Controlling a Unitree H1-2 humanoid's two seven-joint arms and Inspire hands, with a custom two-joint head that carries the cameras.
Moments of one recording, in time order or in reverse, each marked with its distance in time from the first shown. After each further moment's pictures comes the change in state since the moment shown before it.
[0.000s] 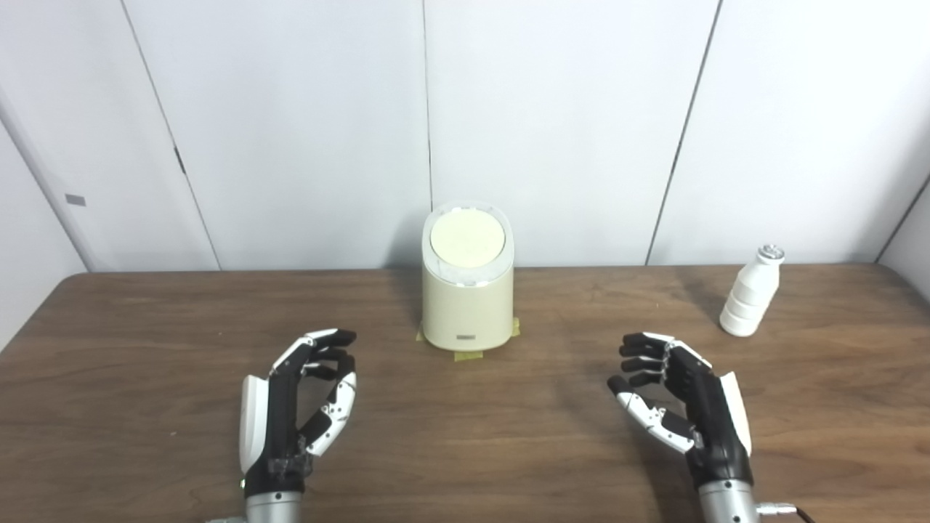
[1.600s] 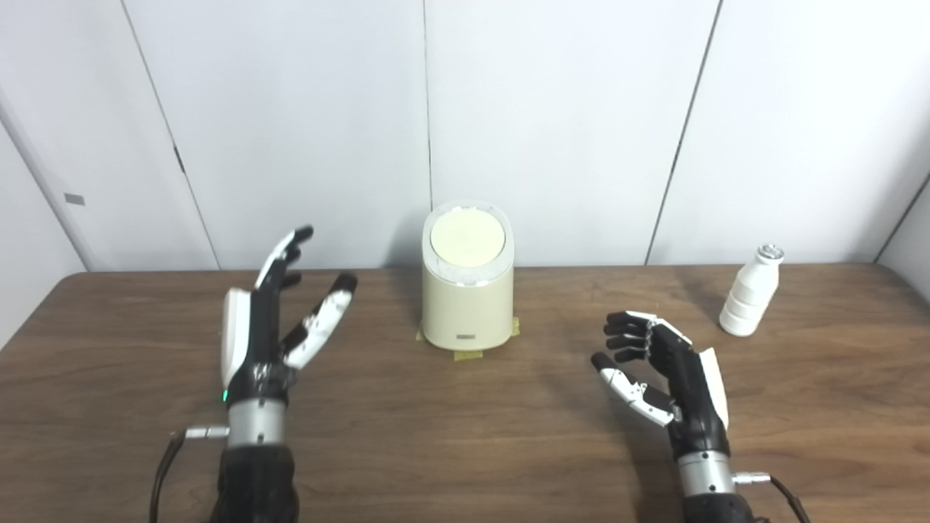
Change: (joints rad) left arm -0.261 0.032 0.046 -0.127 0.010 0.398 -0.126; right arm -0.096 0.003 0.028 0.109 -0.027 -0.037 -0.047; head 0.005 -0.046
